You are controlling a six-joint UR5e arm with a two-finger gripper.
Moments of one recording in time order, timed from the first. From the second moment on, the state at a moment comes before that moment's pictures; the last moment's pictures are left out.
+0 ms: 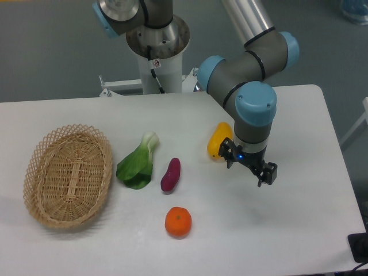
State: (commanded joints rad) arm 2.55 -1.98 -1.63 -0.97 1.58 1.23
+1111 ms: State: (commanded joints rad) arm 2.47 -1.99 -1.65 -0.97 1.57 1.09
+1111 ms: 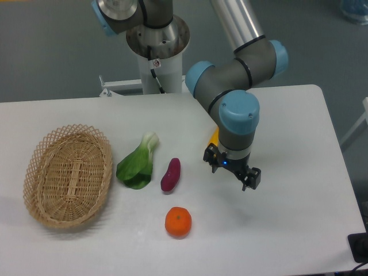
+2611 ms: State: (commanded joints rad) arm 2.35 -2.08 -1.60 -0.96 1.50 0.89
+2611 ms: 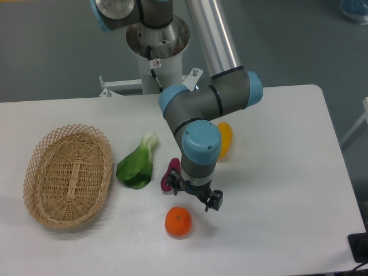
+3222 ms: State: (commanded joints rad) arm 2.32 -2.13 -1.55 -0.93 1.50 0.81
